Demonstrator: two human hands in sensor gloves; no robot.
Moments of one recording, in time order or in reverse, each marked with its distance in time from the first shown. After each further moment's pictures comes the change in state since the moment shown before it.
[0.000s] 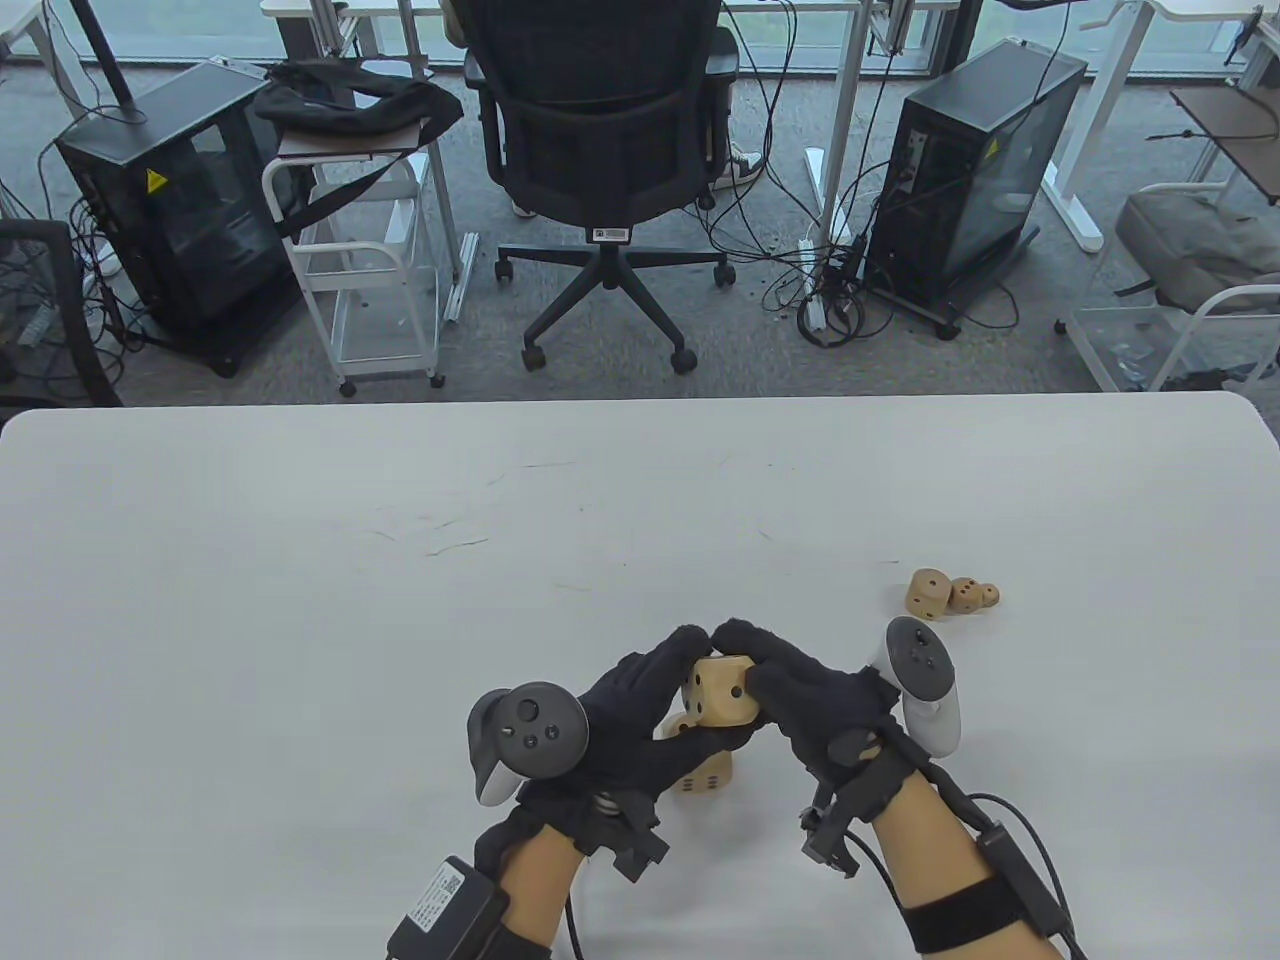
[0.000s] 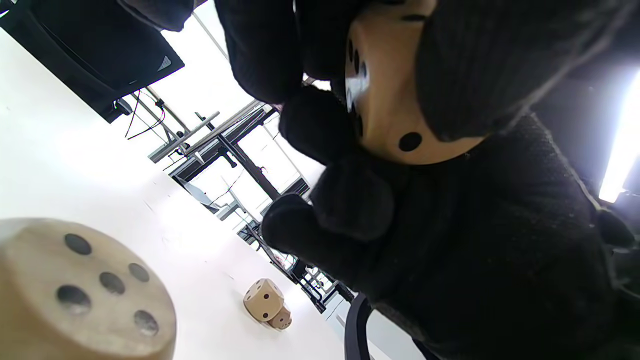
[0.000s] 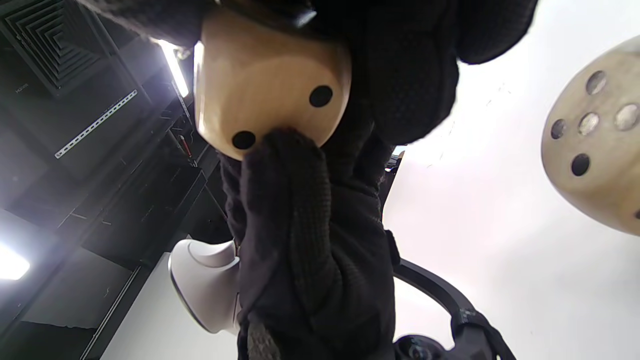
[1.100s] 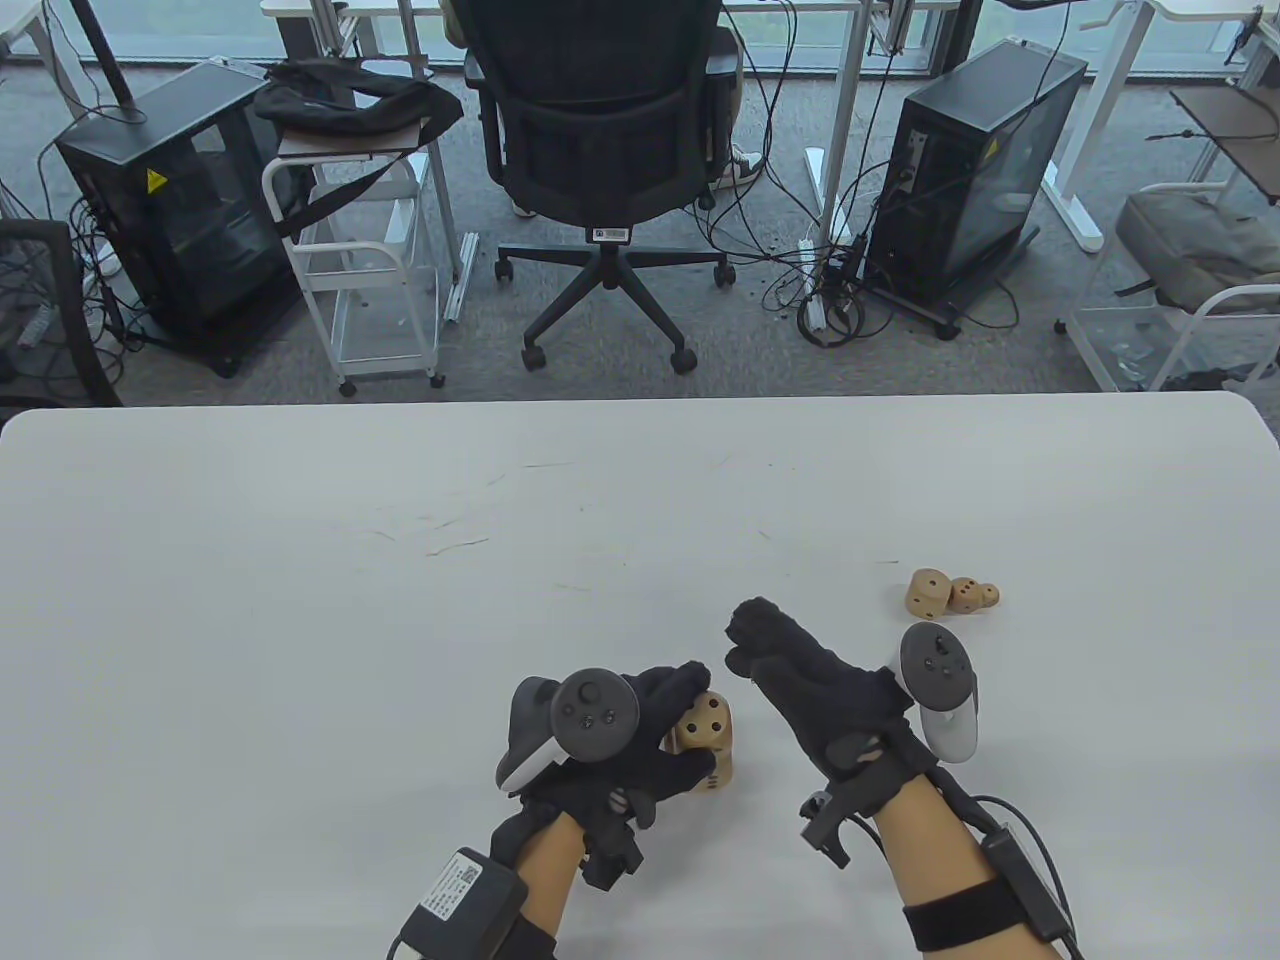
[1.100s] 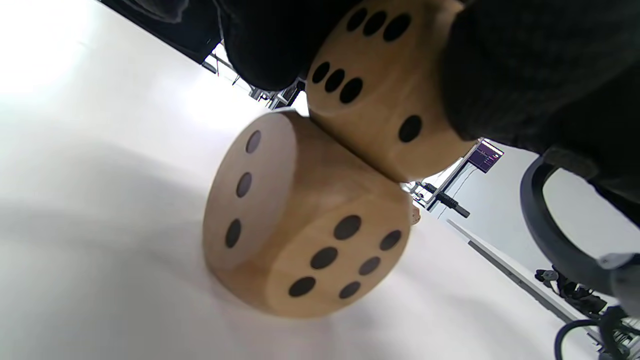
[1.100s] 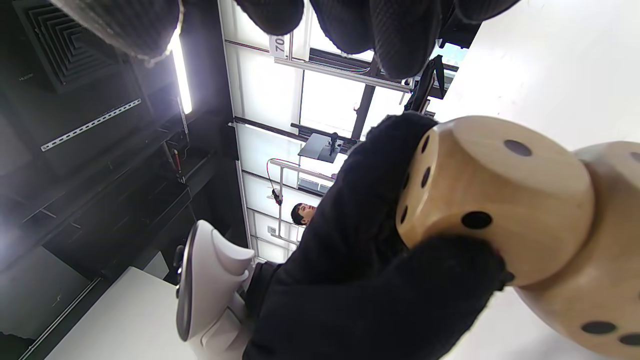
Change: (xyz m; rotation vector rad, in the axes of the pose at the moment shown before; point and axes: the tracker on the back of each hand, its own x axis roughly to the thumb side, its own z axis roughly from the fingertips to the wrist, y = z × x) left_hand -0.031 -0.026 -0.006 -0.284 0.252 -0.262; right_hand 0.000 -0.012 0.007 -0.137 -0.025 0.161
